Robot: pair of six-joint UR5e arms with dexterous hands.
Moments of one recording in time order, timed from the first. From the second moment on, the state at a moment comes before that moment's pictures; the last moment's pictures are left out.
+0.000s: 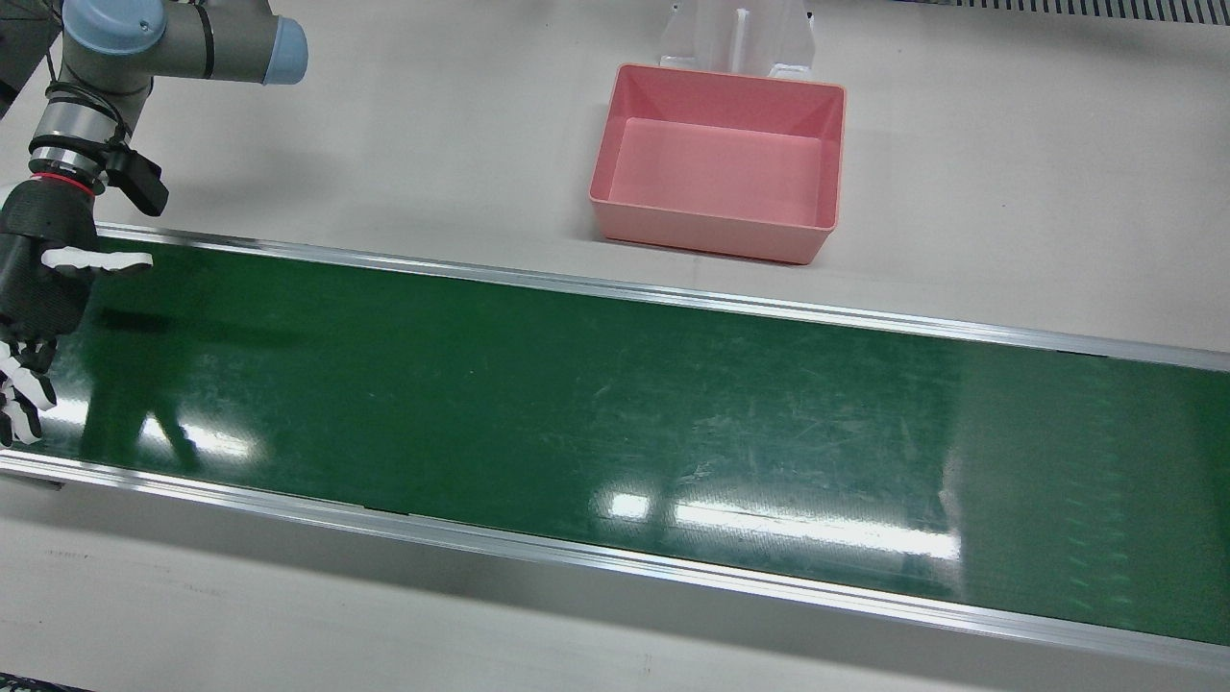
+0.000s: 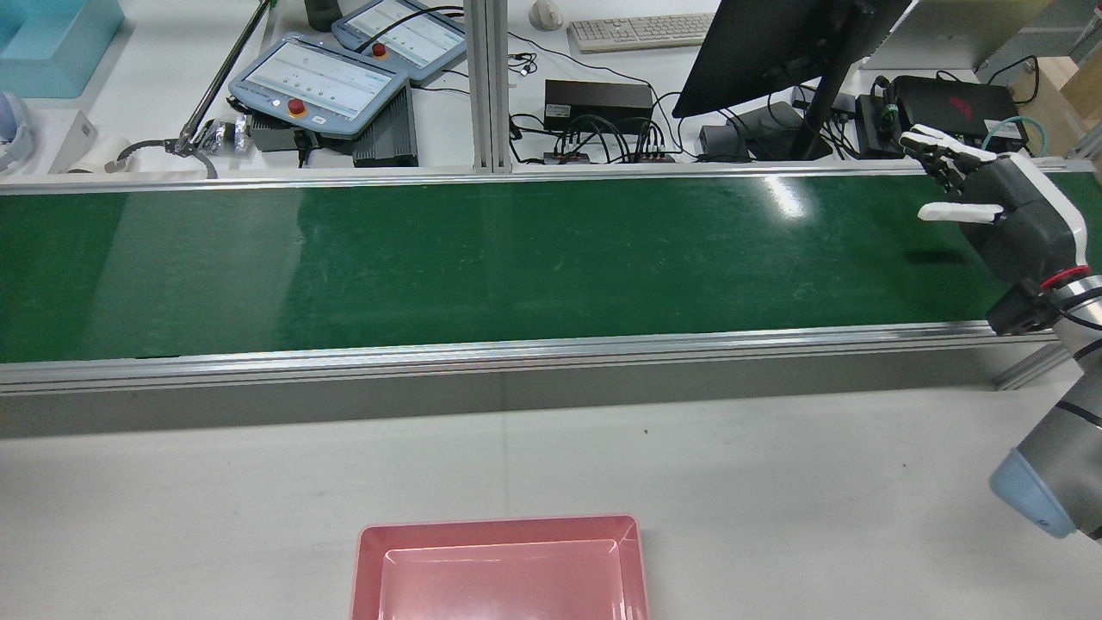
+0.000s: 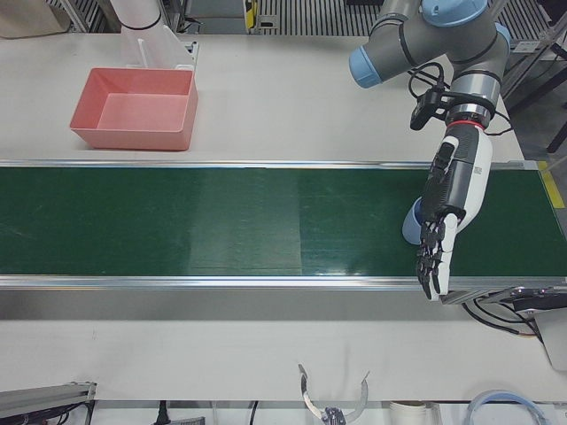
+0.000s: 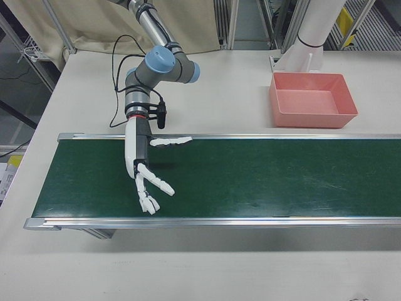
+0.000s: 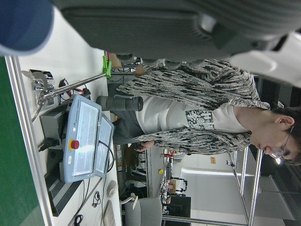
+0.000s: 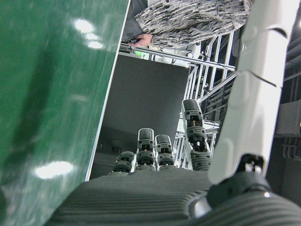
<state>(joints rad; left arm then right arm) -1.44 -1.71 -1.76 0.24 1.79 0.00 1.01 -1.57 1.77 -3.23 -1.10 -0.23</state>
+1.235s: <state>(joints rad) -1.44 -1.71 -1.75 0.24 1.79 0.00 0.96 -1.49 1.75 -3.27 -1.08 -0.23</state>
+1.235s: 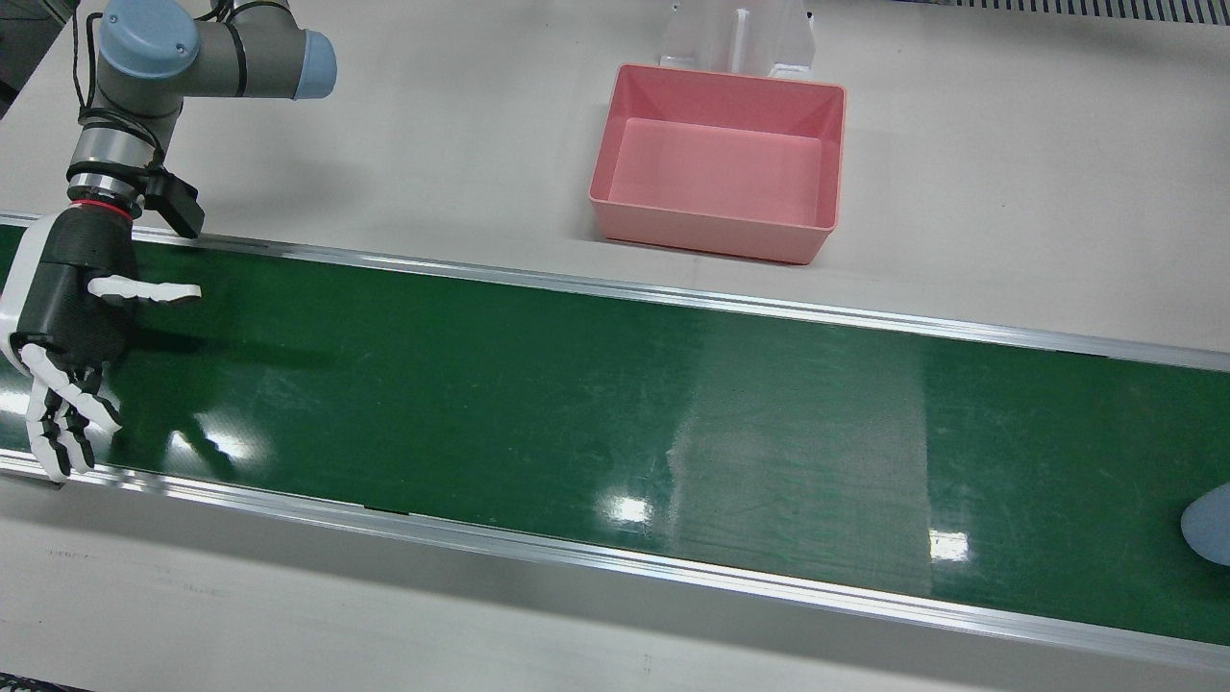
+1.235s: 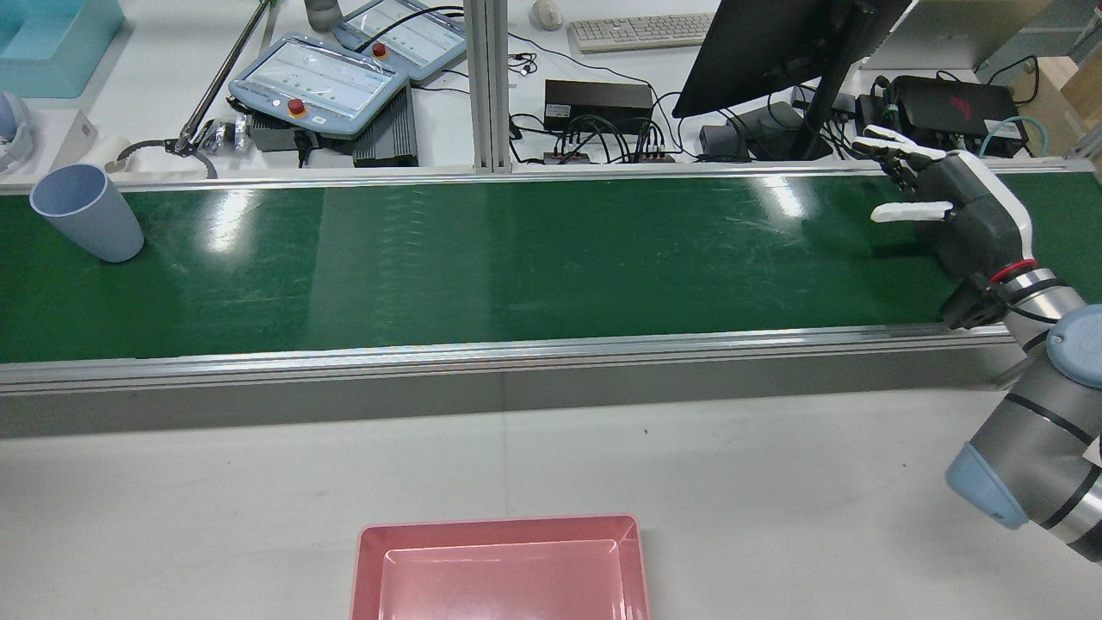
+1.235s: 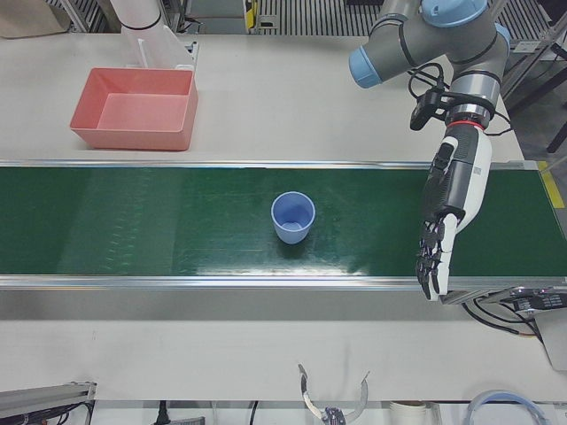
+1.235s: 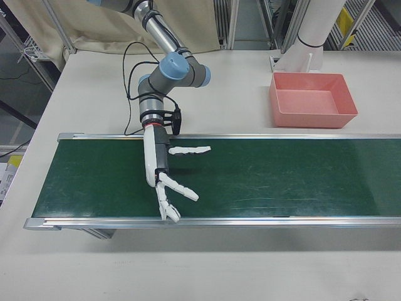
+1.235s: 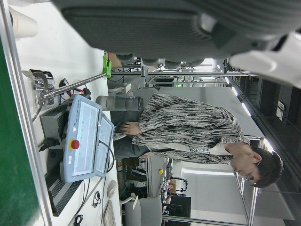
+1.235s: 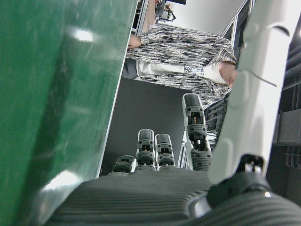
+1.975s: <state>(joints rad) -1.44 -1.71 -1.75 0.24 1.79 0.00 0.95 -1.49 1.75 -3.27 -1.07 -0.23</state>
